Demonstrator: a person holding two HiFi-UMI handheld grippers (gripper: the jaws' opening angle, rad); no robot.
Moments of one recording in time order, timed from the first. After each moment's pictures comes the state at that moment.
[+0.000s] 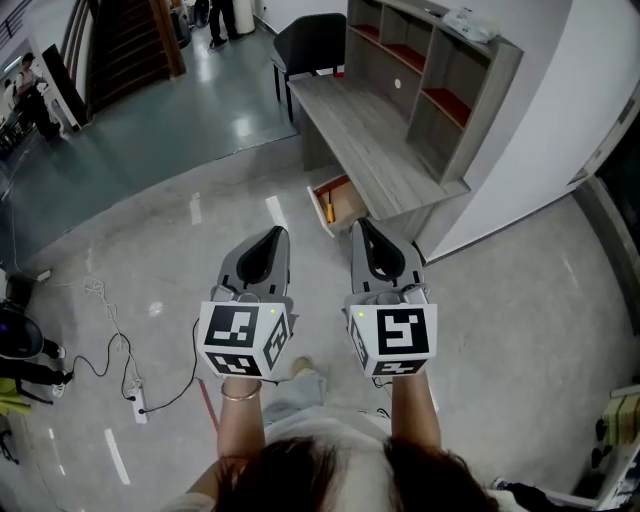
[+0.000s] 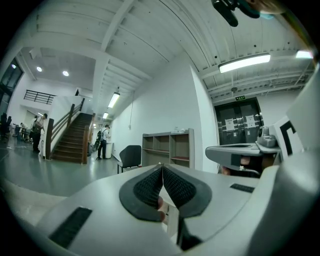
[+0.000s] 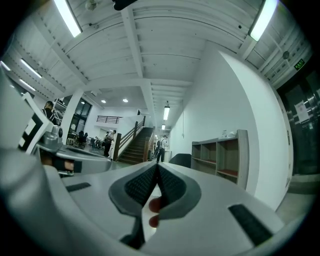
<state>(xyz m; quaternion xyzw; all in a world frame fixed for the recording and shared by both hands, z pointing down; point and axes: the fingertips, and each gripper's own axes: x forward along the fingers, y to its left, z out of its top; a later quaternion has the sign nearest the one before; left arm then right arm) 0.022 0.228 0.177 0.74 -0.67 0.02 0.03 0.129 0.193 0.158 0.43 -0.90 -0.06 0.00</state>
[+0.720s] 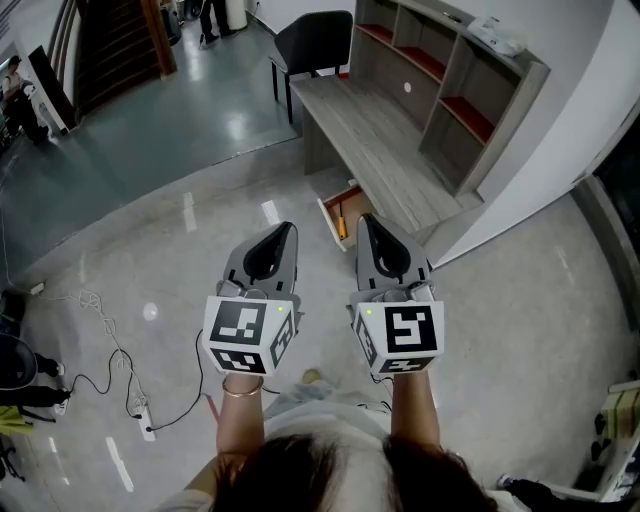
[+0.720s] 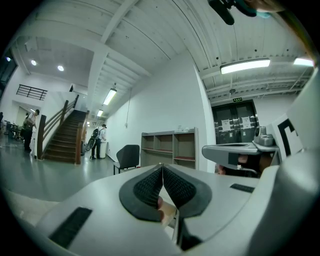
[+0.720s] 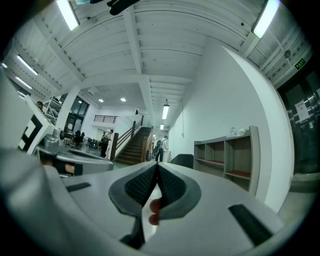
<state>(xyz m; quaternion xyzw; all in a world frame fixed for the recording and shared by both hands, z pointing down) -0.058 0.156 0.181 0.77 -0.64 0.02 0.03 0.042 0.126 0.158 0.45 -0.89 -0.06 0.00</state>
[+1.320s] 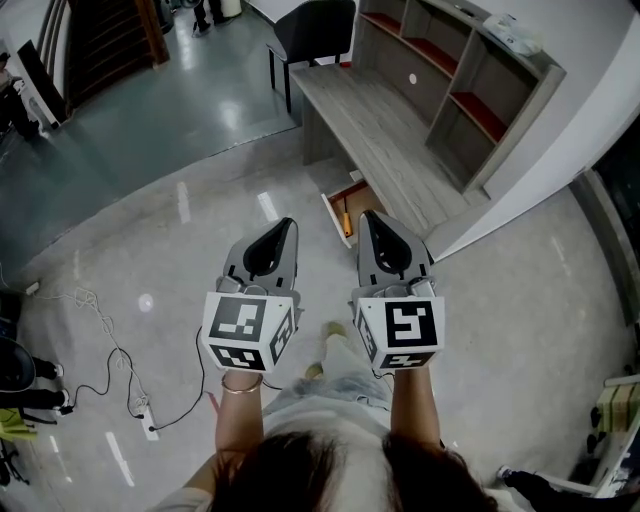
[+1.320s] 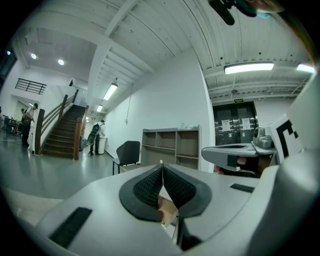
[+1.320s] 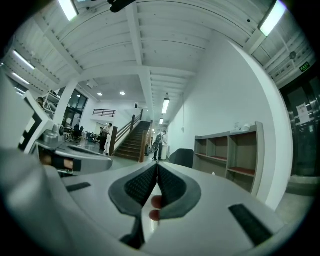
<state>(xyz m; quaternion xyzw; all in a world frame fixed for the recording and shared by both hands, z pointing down) -0.097 0.126 0.197 0.77 -0.63 0.02 0.05 0.005 0.096 0.177 0.45 -0.89 -0.05 0.04</state>
